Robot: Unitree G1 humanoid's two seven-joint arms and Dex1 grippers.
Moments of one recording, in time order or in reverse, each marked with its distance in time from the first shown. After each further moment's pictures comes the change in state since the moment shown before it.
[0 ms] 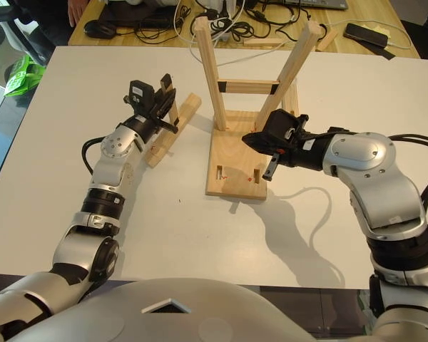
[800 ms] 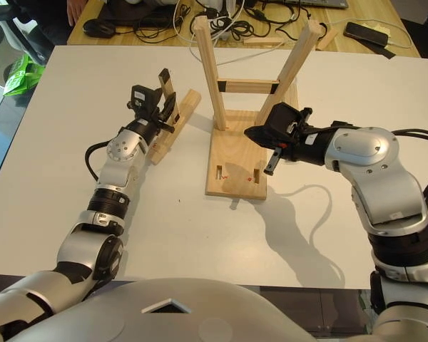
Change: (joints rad) left arm -0.011 -0.027 0.032 0.030 0.055 -0.079 0.079; right arm -0.023 0.003 0.005 0.024 -0.014 -0.022 -0.018
